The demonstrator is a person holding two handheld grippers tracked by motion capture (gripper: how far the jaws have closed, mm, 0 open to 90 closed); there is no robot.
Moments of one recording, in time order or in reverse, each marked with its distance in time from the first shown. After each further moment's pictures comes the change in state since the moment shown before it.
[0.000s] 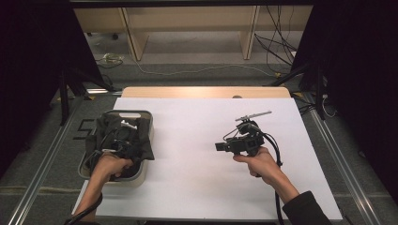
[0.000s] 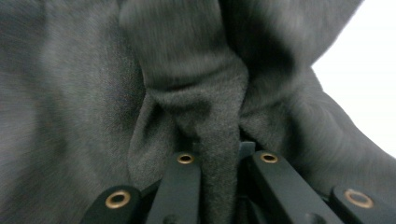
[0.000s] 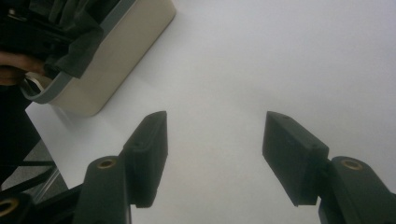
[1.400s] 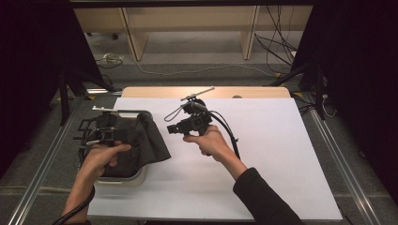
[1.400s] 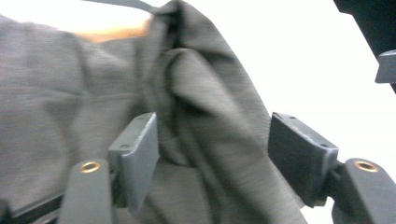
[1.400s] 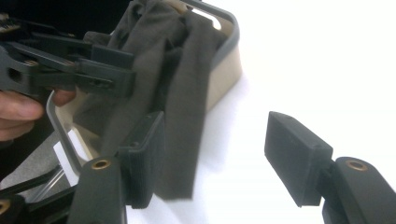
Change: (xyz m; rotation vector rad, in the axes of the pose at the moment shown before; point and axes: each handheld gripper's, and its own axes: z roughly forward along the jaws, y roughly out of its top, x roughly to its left) left arm 0.002 0.014 -0.069 -0.292 -0.203 -0.180; right arm 0.091 0.088 0.066 0.001 0.034 -0.109
